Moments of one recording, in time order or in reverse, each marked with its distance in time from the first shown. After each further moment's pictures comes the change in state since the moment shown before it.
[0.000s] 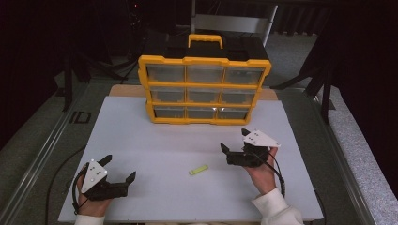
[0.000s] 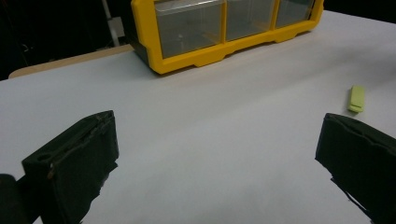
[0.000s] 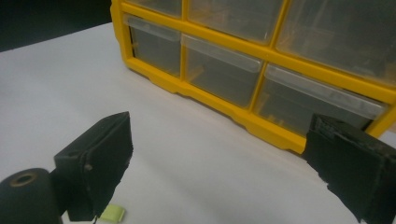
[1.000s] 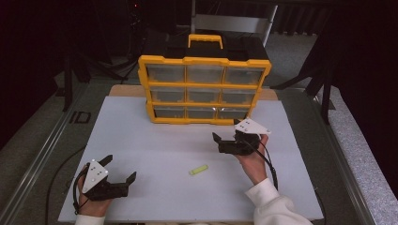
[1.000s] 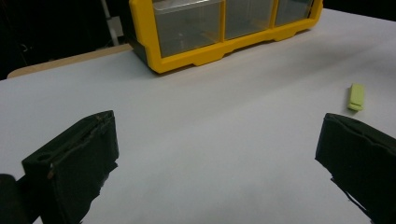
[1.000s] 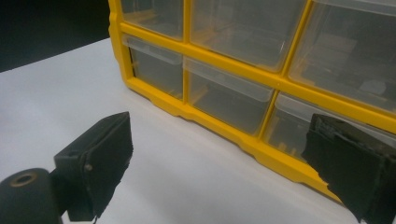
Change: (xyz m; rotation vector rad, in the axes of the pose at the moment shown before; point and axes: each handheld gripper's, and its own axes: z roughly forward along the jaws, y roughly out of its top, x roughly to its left) left arm -0.001 0.000 0.001 0.003 -0.003 0.003; right arm -0.001 0.022 0.031 -0.019 0.015 0.016
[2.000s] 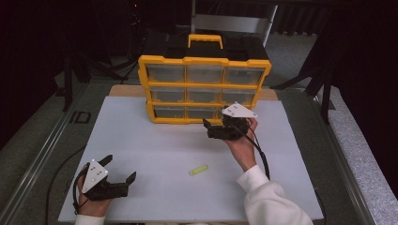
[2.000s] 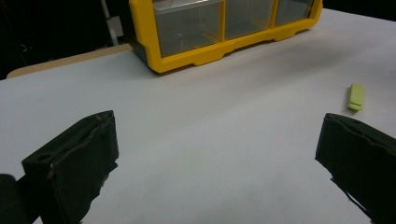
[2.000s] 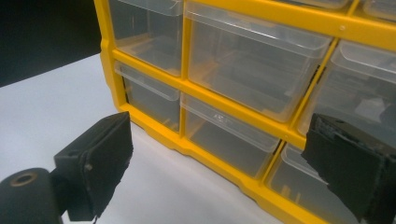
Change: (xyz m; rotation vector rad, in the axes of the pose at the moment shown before) left arm 0.001 0.000 0.000 0.000 -0.001 -0.002; right arm 0.005 0.038 0.036 -0.005 -0.018 -0.029
